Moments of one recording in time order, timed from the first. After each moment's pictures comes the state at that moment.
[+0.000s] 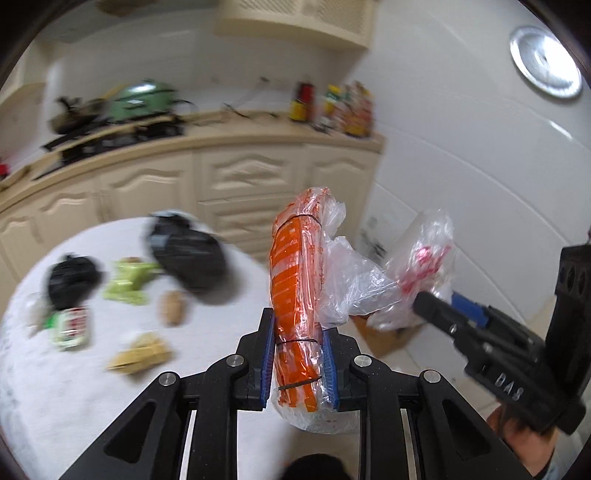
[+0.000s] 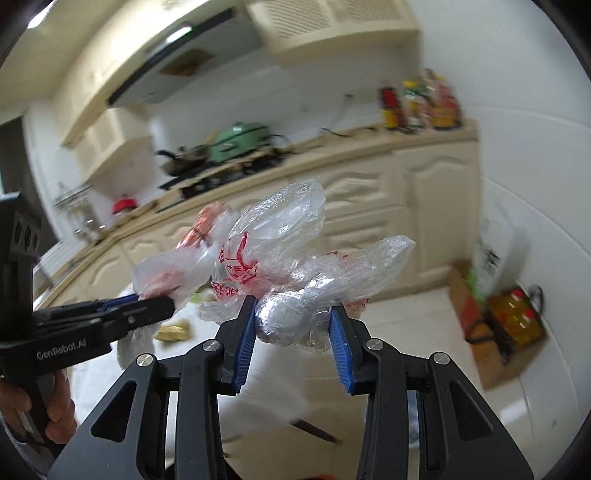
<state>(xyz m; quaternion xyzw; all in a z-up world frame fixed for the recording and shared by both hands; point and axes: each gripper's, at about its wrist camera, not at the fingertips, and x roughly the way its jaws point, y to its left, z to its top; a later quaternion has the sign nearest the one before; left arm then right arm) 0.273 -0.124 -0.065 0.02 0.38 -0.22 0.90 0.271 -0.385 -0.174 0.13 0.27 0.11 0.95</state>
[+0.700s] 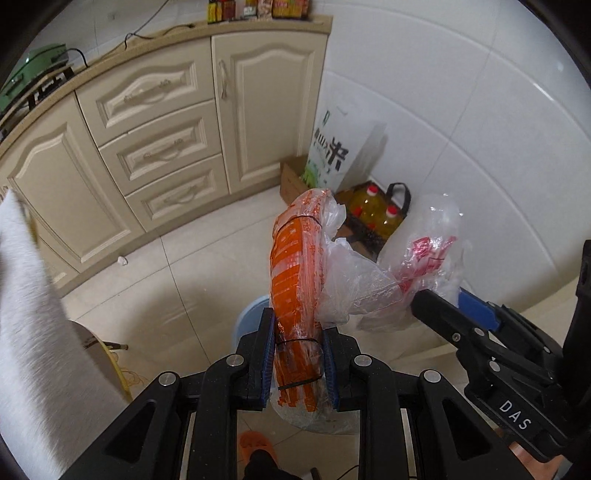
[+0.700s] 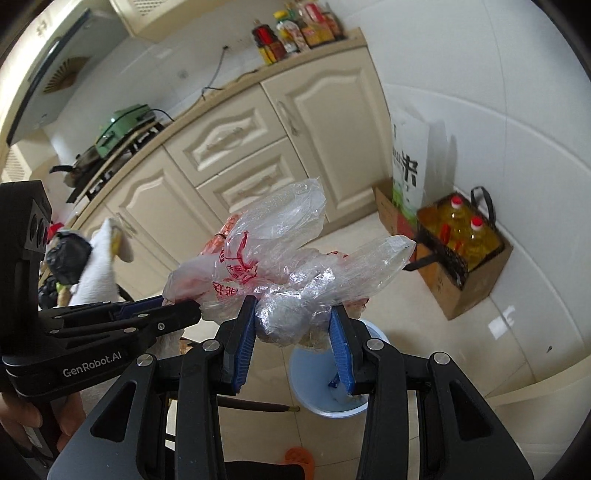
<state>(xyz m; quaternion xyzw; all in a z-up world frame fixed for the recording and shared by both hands) 0.420 -0.350 -0.212 0.12 0.51 -0.27 0.81 0.318 -0.540 -0.314 0.22 0.38 0.00 0.90</state>
